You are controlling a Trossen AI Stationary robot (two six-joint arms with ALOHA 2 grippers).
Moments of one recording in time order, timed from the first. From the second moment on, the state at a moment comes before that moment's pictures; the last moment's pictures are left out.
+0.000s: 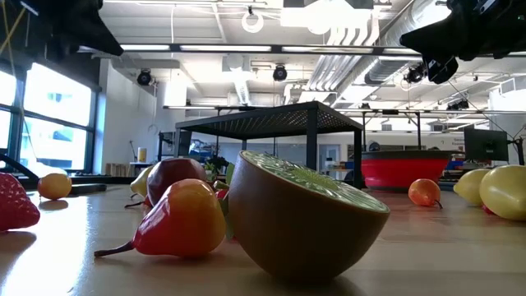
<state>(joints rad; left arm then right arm) -0.35 0.58 0.75 -0.83 -0.65 -0.98 0.12 0.36 0.20 0.15 0.21 0.16</state>
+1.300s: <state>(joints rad) -0.35 0.82 1.06 -1.44 -0.43 -1.36 0.12 0.36 0.20 0.08 0.21 0.21</state>
